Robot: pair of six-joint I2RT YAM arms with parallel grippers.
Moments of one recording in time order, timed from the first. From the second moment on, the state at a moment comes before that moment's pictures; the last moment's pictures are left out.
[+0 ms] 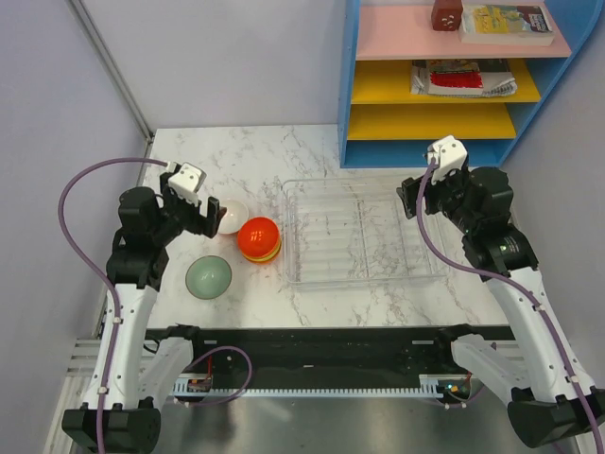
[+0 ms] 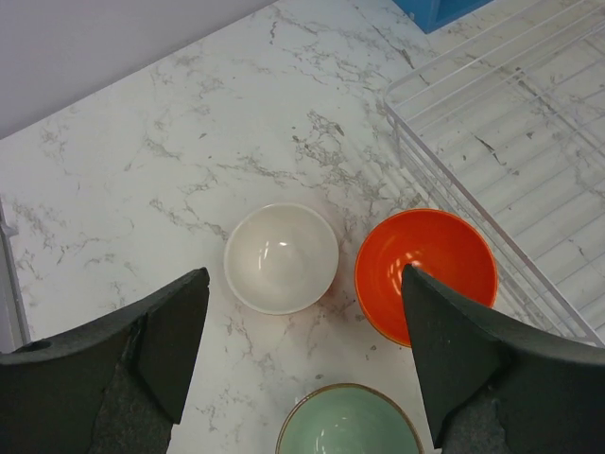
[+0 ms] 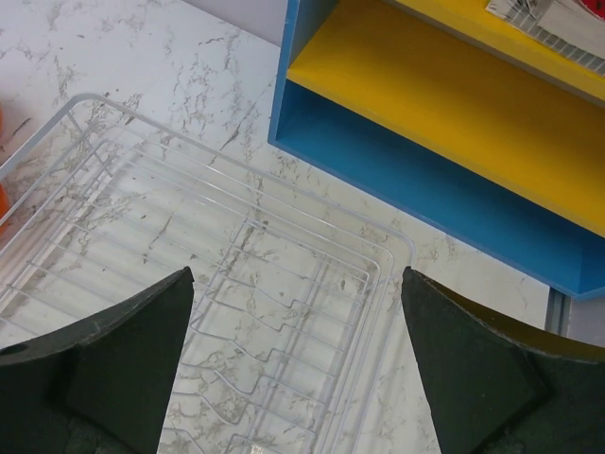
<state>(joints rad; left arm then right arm) -0.01 0.80 0.92 -0.45 0.41 0.29 0.23 0.91 1.07 -0.41 -0.16 -0.21</state>
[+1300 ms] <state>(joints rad) -0.01 1.12 0.88 -0.39 0.15 0.30 0.25 0.99 1.02 -0.38 -0.12 -0.36</state>
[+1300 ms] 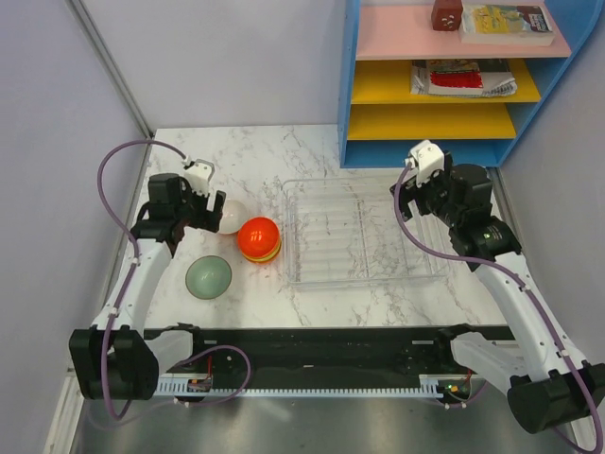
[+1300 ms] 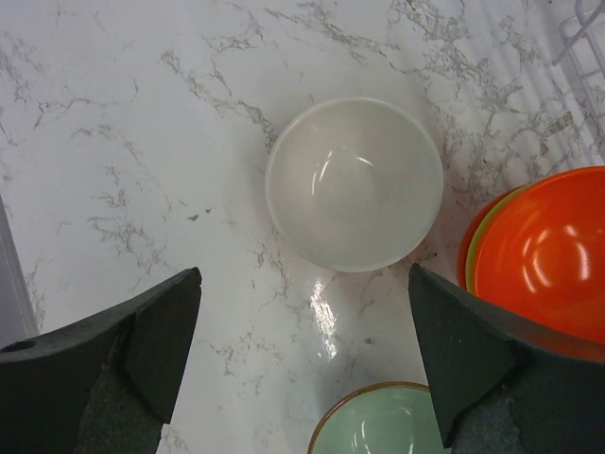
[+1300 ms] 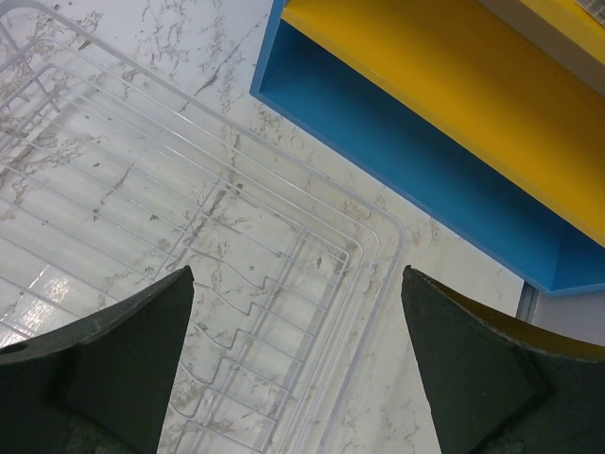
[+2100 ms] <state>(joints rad) -0.14 1.40 1.29 -0.36 0.34 0.37 0.26 1.14 1.06 -0.62 0.12 -0.43</state>
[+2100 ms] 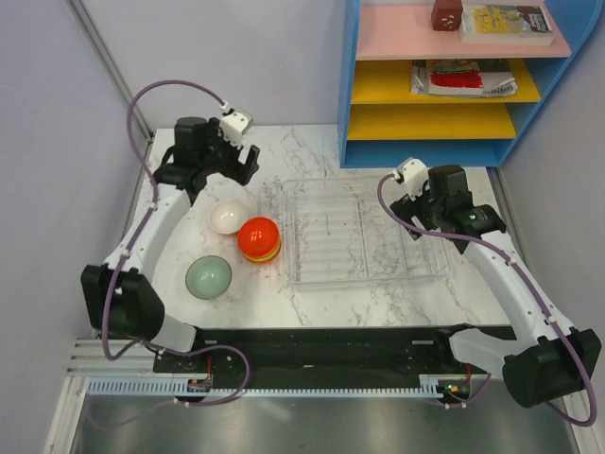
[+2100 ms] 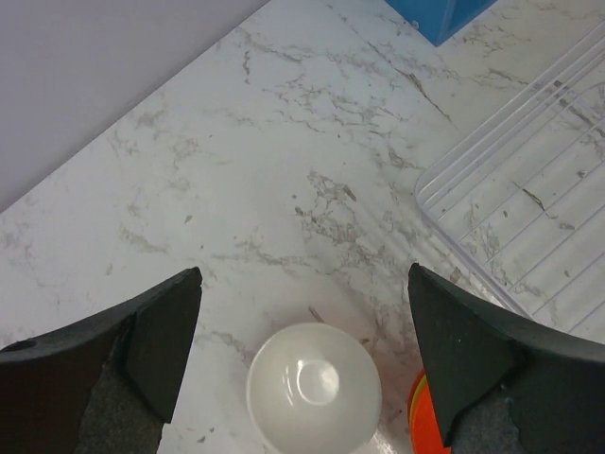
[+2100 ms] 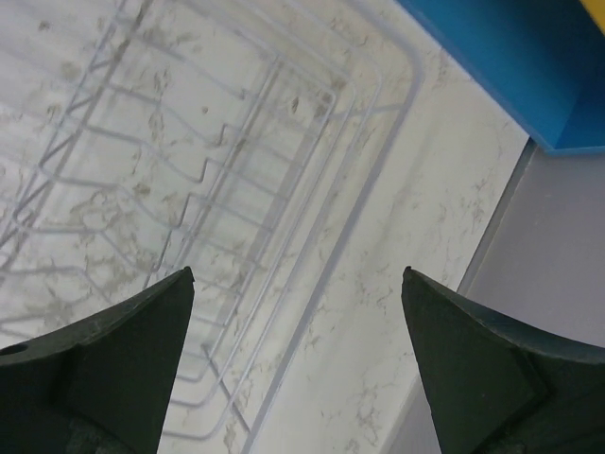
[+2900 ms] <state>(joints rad) -0.37 2.15 1.91 -0.34 0.05 0.41 0.26 1.11 1.13 -1.26 0.01 -0.81</state>
